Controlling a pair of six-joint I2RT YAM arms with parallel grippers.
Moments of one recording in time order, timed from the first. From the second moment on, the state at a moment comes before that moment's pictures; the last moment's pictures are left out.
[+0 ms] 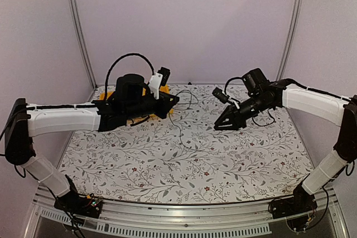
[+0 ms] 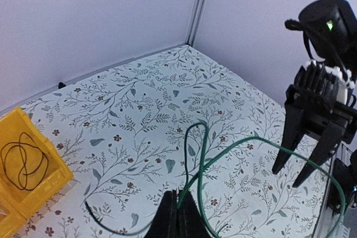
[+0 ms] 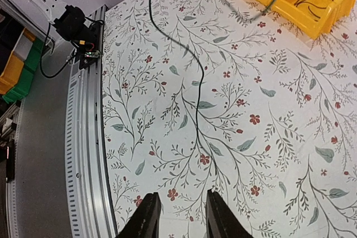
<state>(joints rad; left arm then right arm) -0.86 1.55 1.03 0.22 0.01 -0.22 0.54 1.55 1.22 -0.64 -0.79 -0.36</state>
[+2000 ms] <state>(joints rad) -0.40 2.19 1.60 -0.03 -0.03 0.12 0.17 1.00 0.72 -0.46 -0.65 -0.45</state>
